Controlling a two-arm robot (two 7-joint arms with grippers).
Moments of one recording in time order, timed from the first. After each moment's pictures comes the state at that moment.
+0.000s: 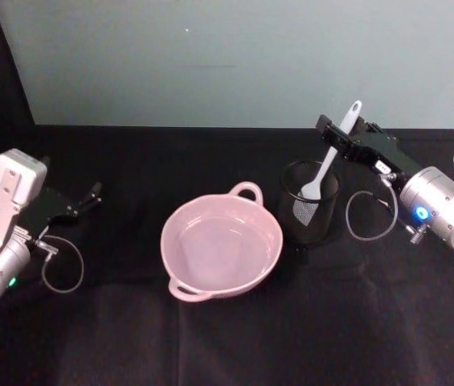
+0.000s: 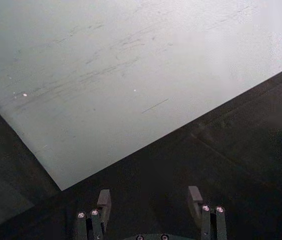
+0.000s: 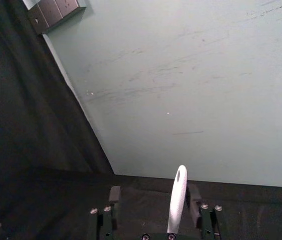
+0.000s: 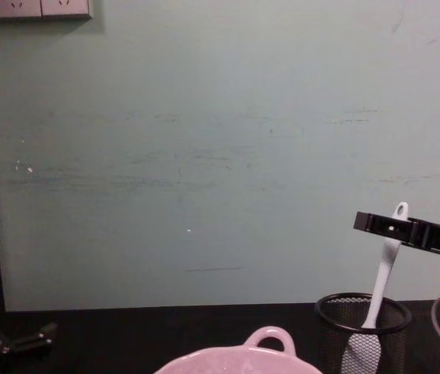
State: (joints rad) left arm -0.20 0.60 0.45 -1.41 -0.25 -0.12 0.03; right arm 0.36 0.37 -0.29 -1.34 0.69 0.11 0.32
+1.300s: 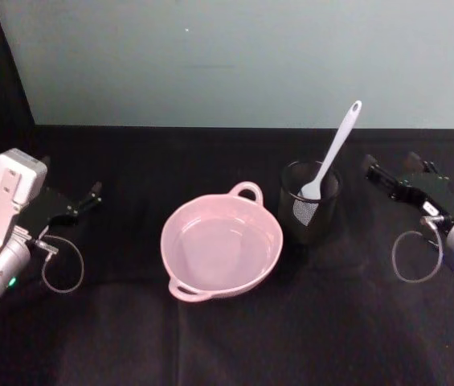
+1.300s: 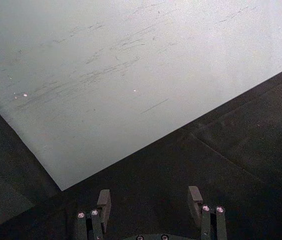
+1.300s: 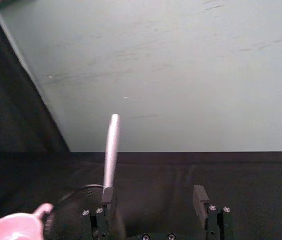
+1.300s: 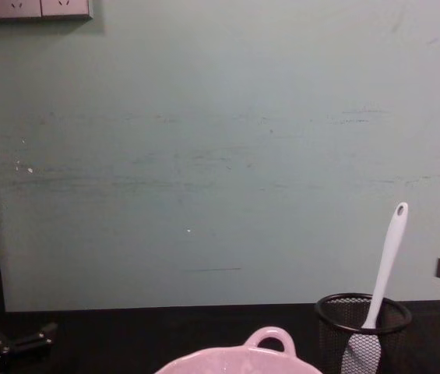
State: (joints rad) left arm -0.20 0.60 0.45 -1.41 -0.25 -0.12 0.03; right arm 0.16 0.46 -0.19 -1.48 0.64 0.10 0.22
